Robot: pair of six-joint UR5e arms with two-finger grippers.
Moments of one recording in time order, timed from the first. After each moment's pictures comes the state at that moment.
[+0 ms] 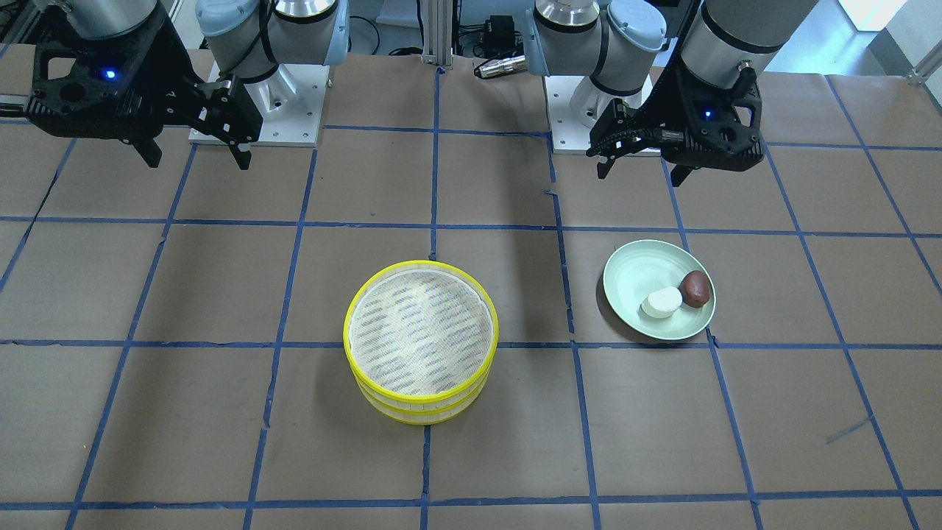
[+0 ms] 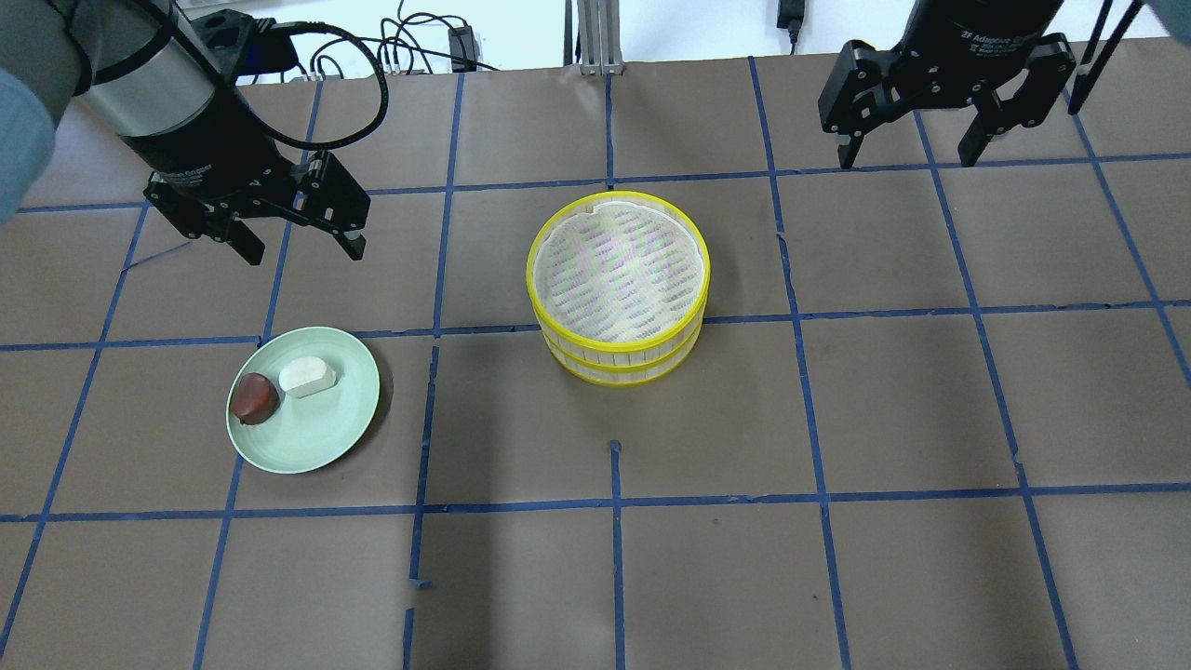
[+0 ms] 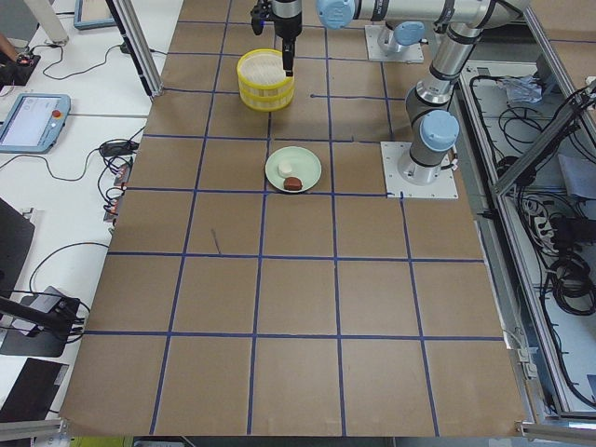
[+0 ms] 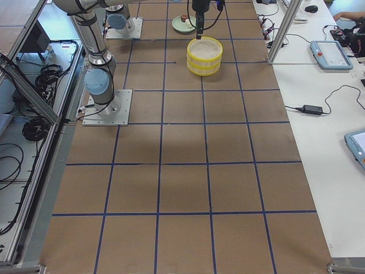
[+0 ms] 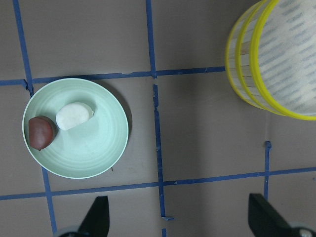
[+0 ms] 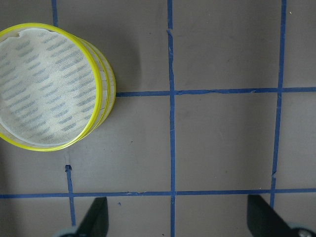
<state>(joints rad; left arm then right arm) -1.52 -1.54 -1.58 -1.65 1.50 0.10 1.57 -1.53 1.39 -1.41 -1.55 -0.01</state>
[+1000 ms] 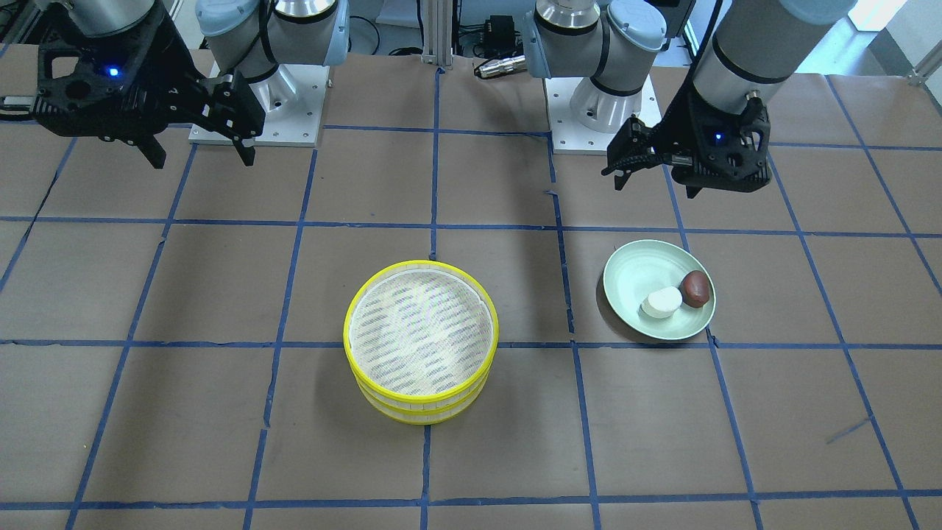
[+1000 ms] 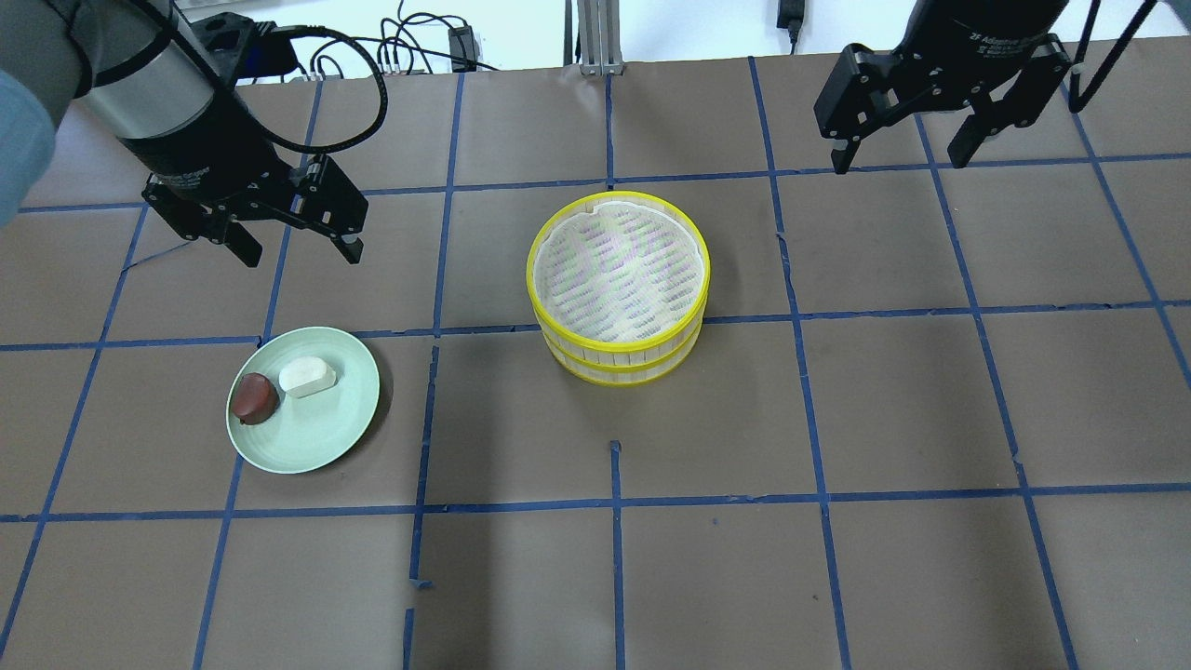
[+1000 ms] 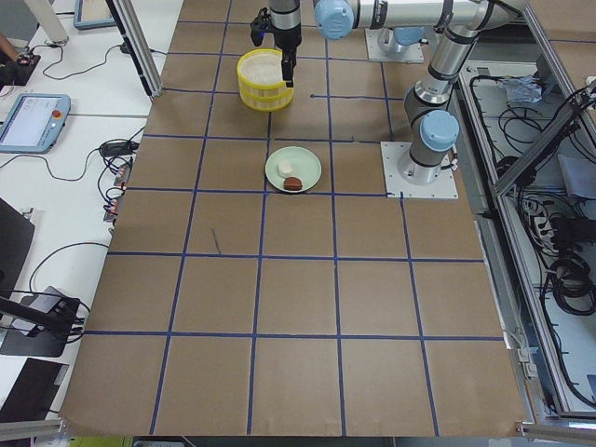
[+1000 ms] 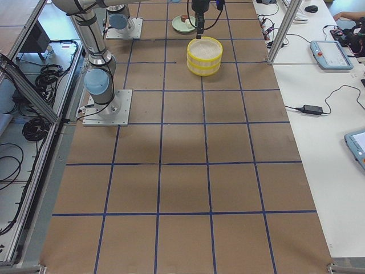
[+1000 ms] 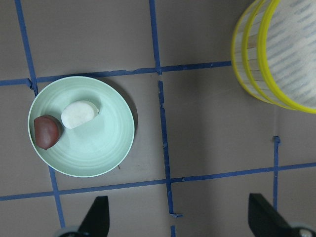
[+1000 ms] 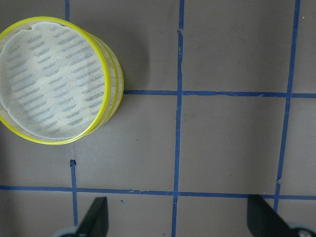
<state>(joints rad) -1.45 -1.55 -1.65 -1.62 1.56 0.21 1.57 -1.54 1.40 -1.42 -1.51 -0.03</state>
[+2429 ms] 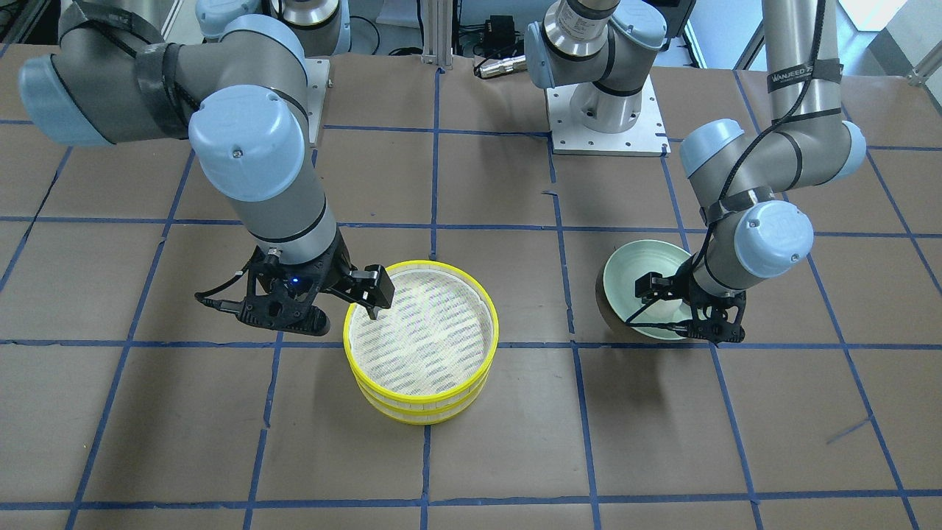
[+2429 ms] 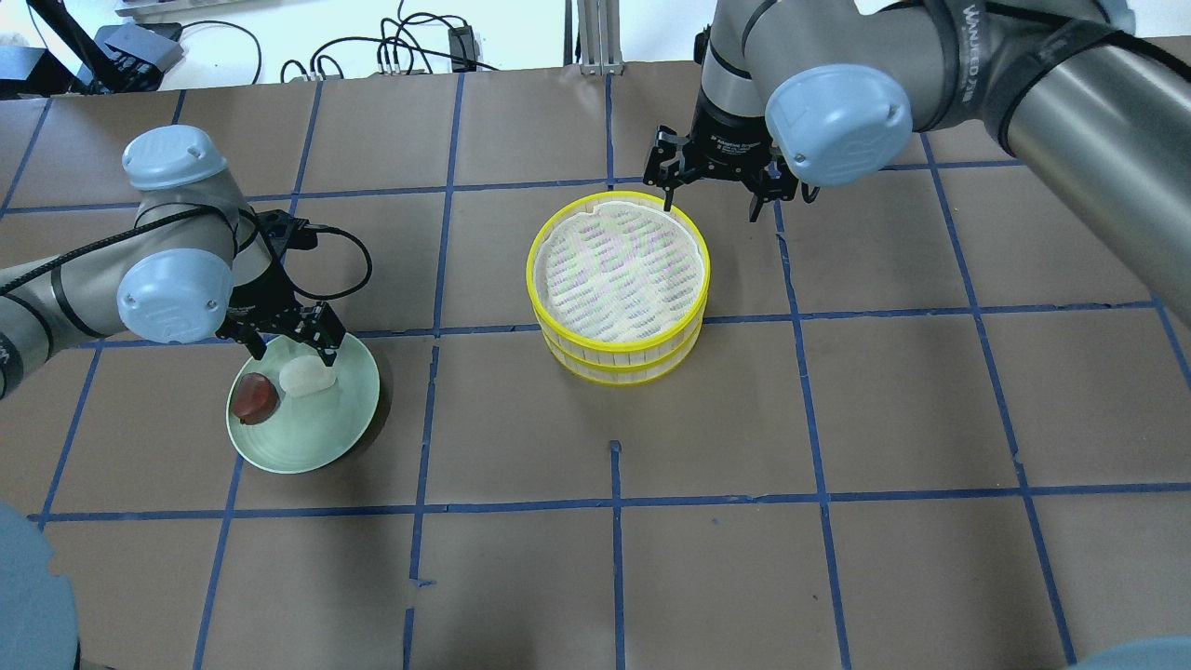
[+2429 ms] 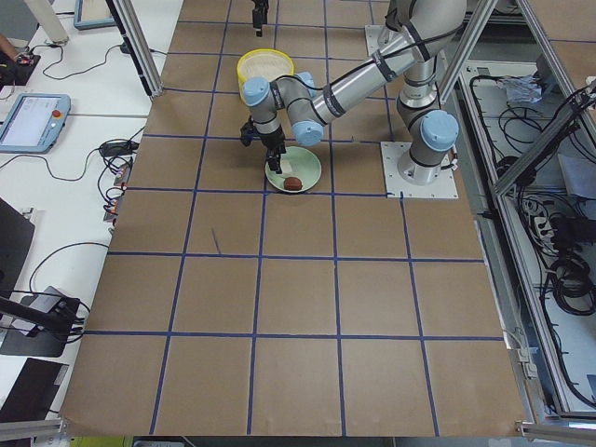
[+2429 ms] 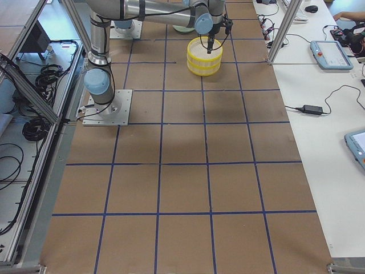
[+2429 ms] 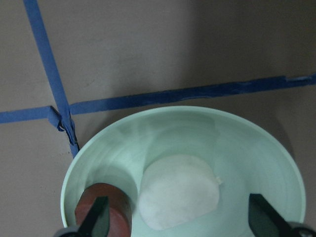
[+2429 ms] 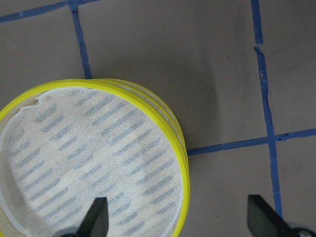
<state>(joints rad) -1.32 -1.89 -1.92 -1.10 1.69 0.36 1.75 -1.24 1.52 -1.87 -1.51 0.36</state>
